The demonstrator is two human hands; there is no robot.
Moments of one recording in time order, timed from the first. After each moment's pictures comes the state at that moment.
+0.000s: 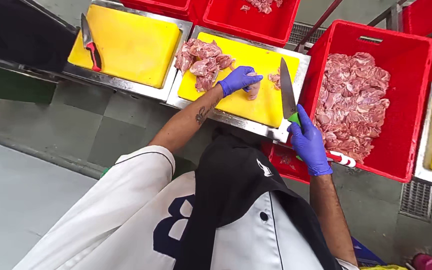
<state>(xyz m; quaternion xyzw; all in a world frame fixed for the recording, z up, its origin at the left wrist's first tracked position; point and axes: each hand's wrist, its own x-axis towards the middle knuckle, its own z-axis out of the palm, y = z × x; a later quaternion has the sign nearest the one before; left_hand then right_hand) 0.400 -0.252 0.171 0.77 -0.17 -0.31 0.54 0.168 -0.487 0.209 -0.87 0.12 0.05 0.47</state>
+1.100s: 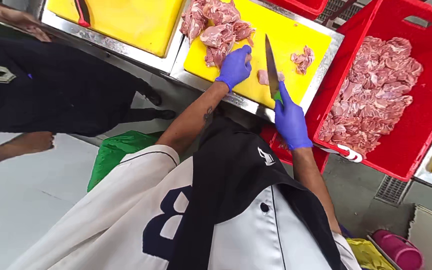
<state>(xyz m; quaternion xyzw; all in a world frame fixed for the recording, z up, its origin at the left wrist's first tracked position) 0.369 -0.207 0.130 0.95 -0.12 -0.10 0.28 0.216 -0.404 0.191 -0.95 0.05 0.13 0.28</state>
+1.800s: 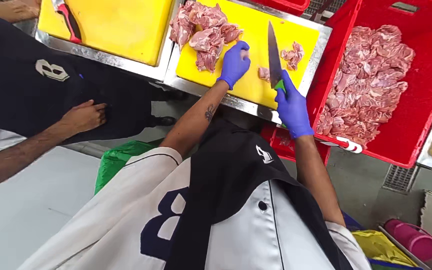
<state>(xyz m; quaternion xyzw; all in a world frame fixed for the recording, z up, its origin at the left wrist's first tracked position) 0.383 -0.234 0.122 0.91 -0.09 -0.08 0.40 0.229 -0.425 0.187 -0.91 0.11 0.11 0.38</state>
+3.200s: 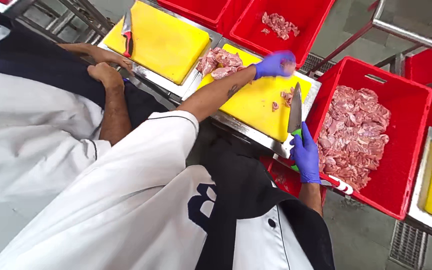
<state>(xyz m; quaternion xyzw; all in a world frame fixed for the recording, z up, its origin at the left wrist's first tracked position) 0.473 -0.278 0.216 0.83 -0.31 -0.17 0.43 0.179 -0.479 0.178 -0.84 0.17 0.05 0.51</state>
